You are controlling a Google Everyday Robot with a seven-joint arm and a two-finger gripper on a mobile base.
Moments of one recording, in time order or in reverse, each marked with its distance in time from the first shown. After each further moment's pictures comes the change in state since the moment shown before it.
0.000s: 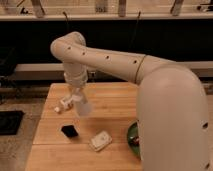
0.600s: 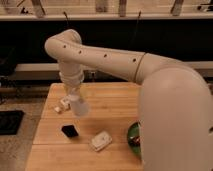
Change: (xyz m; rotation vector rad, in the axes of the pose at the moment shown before) arm -0.005 -0.004 -0.020 0.032 0.019 0.010
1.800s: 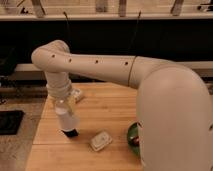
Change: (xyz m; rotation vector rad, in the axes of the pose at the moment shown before) arm -0.079 -0.019 0.025 0.001 -0.106 -0.160
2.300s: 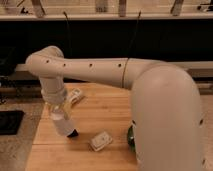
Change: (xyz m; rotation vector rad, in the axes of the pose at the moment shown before) arm -0.016 -0.013 0.019 -0.017 -0.018 -0.049
